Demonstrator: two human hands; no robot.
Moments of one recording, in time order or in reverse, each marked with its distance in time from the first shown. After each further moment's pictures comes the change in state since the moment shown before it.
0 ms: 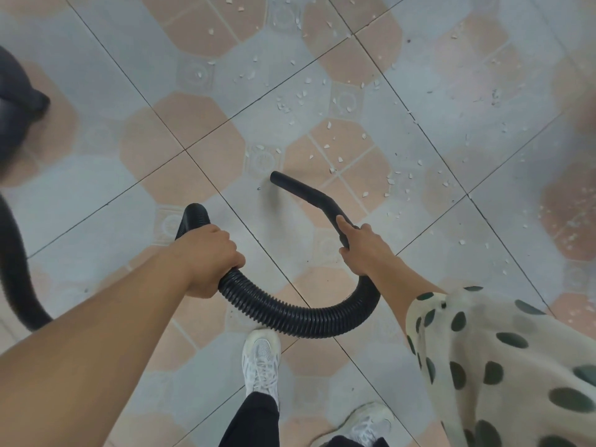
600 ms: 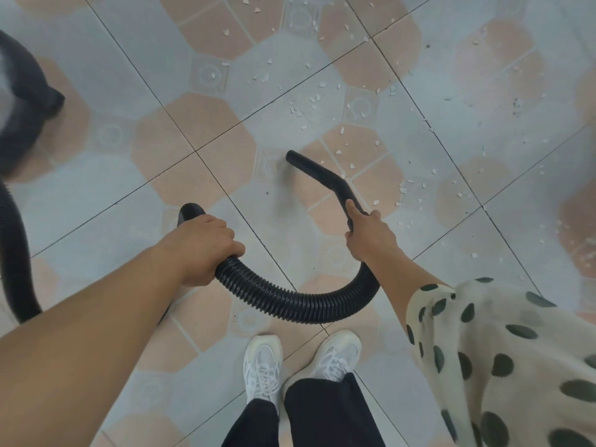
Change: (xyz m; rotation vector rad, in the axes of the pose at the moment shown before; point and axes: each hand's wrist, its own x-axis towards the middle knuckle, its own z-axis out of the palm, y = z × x) left_hand 0.001 -0.027 -0.006 0.007 0.030 -0.134; right_hand 0.035 -0.020 -0.026 0.026 0.087 0.065
